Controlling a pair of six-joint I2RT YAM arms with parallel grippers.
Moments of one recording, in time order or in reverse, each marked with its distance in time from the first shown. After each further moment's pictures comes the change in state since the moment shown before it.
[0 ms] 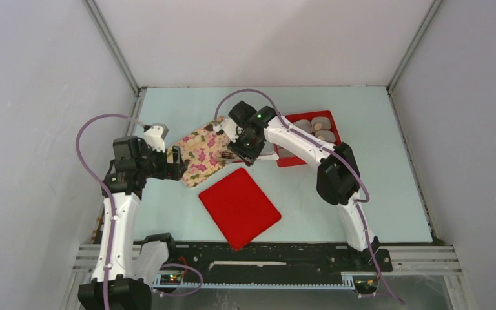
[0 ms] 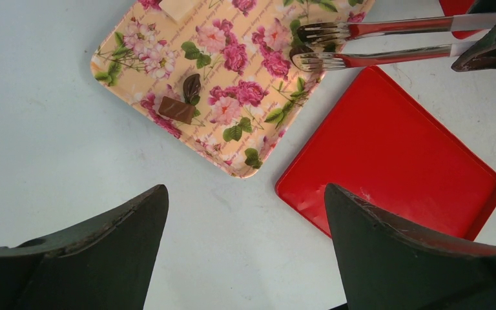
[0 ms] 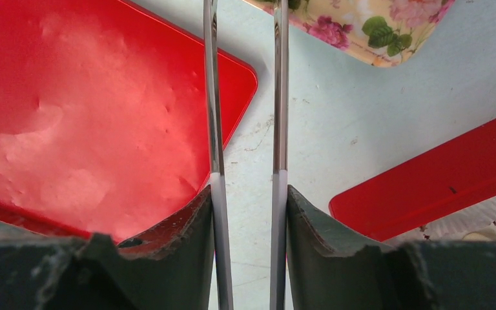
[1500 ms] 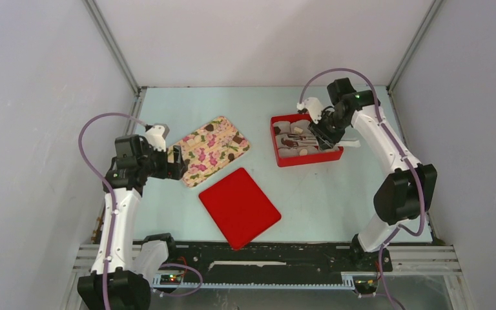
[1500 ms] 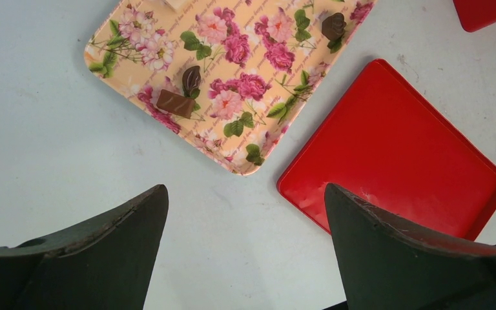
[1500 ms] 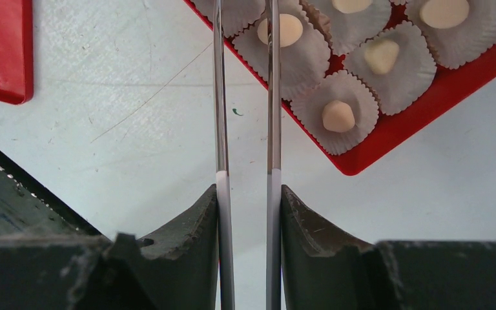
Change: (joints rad) left arm 0.000 0.042 -0.001 0.002 -0.004 0.003; right arm -0.558 -0.502 -0.406 -0.118 -0.113 -0.385
